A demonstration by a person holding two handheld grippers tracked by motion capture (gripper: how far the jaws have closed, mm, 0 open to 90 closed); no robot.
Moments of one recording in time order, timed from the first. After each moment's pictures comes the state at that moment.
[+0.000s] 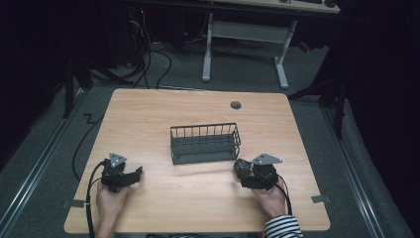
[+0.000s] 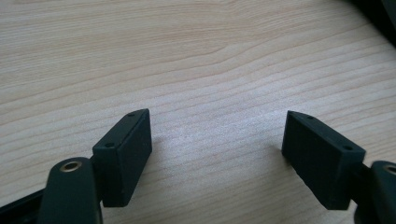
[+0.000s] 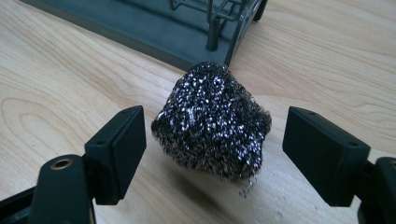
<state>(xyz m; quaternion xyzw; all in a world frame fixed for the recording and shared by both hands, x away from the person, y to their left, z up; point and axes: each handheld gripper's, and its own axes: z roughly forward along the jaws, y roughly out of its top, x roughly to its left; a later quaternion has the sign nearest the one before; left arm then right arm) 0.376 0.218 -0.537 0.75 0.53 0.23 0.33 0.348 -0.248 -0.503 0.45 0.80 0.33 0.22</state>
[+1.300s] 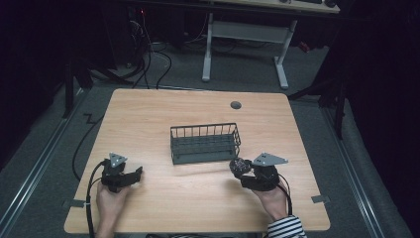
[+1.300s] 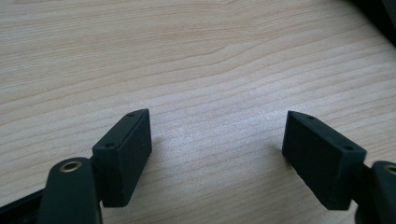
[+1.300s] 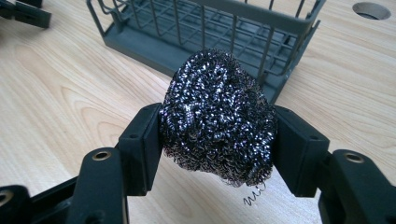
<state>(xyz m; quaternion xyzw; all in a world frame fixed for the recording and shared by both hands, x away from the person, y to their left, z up) 0.376 0.217 -0.537 0.75 0.53 0.23 0.33 0.331 -0.239 -0.469 0.41 0.80 0.39 0.19</state>
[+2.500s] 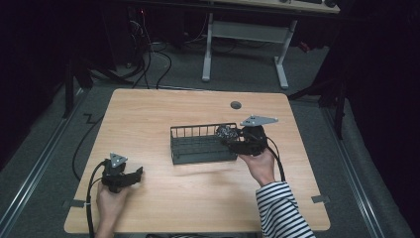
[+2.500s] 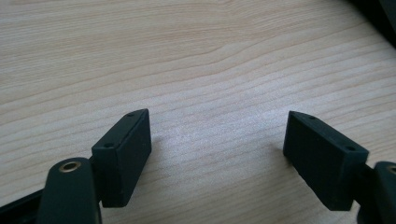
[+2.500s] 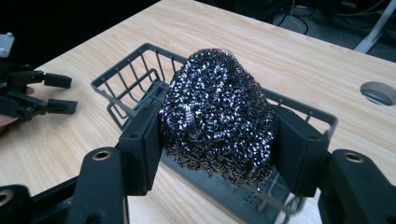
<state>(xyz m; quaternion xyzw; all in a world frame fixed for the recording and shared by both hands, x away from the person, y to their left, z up) 0.375 0.216 -0.537 0.75 0.52 0.23 0.33 0.403 -0.202 -0.396 0.40 0.79 0.43 0.16</state>
